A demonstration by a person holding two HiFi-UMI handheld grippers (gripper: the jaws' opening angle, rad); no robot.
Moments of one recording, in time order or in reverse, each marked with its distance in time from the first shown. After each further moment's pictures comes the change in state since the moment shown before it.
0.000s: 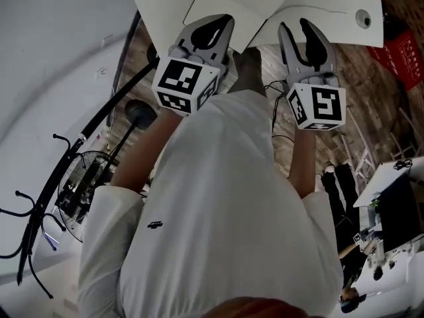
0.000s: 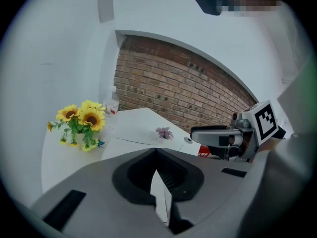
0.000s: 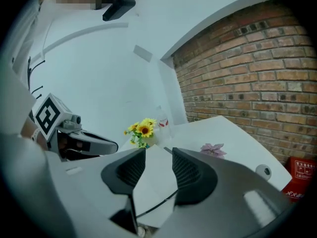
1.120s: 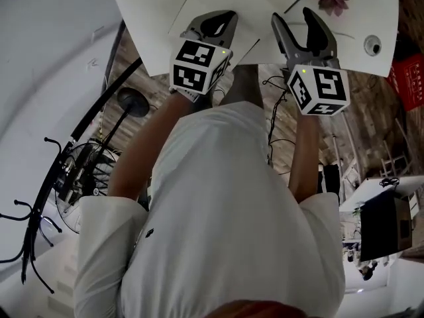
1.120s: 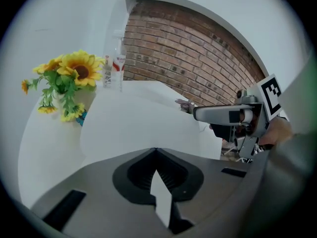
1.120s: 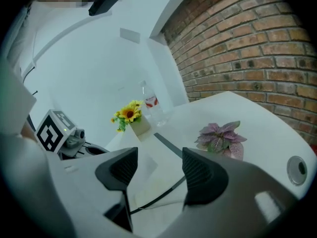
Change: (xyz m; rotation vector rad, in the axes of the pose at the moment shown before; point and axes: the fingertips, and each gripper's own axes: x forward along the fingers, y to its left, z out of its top) left arm 0.119 0.051 -0.072 -0.082 0.234 0.079; right arm 0.102 -0.068 -0.053 0.084 0.148 0.094
